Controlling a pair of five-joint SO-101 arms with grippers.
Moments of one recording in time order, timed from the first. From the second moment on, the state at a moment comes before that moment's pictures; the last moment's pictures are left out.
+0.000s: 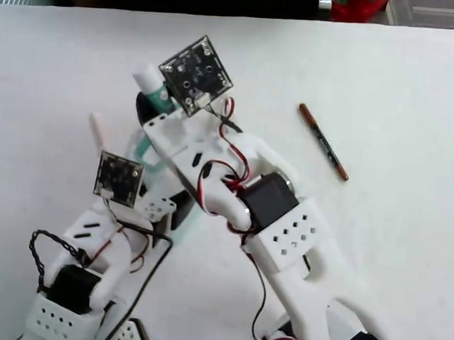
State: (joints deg) left arm 15.3 -91.4 80.1 49.9 4.5; right arm -41.4 -28.4 14.1 42.5 5.7
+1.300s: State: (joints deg) left arm 15.3 -91.4 80.1 49.7 4.6; right arm -37.0 -43.7 25.5 48.9 6.2
